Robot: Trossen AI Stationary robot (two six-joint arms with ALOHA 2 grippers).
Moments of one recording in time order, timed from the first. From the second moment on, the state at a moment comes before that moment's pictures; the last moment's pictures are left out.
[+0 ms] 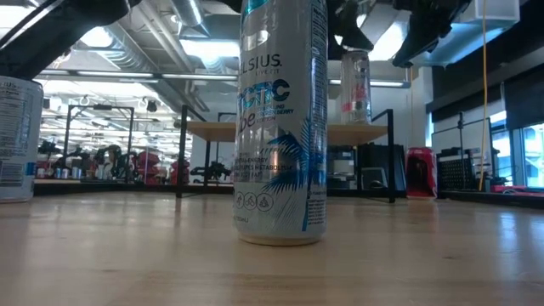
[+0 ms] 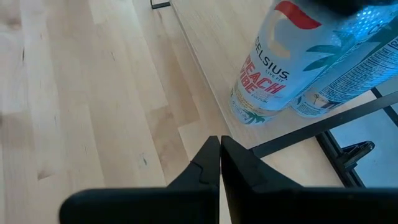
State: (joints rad) left arm 0.34 2.18 2.18 -0.25 0.04 0.11; right arm -0.37 0.99 1.13 -0.92 0.03 -0.08
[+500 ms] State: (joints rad) left arm 0.31 2.10 2.35 -0.37 0.03 0.08; right arm -0.37 0.99 1.13 -0.92 0.03 -0.08
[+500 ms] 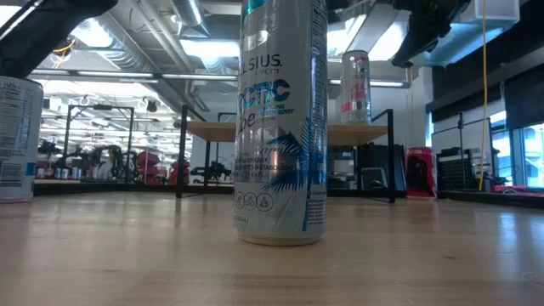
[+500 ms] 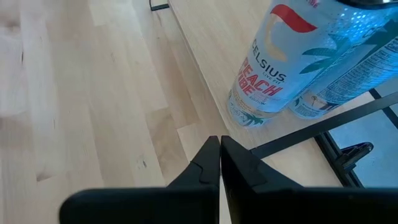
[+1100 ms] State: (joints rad) left arm 0.07 1.98 2.31 -1.03 -0.17 -0.23; right arm -0.37 0.99 1.13 -0.79 -0.30 -0.17
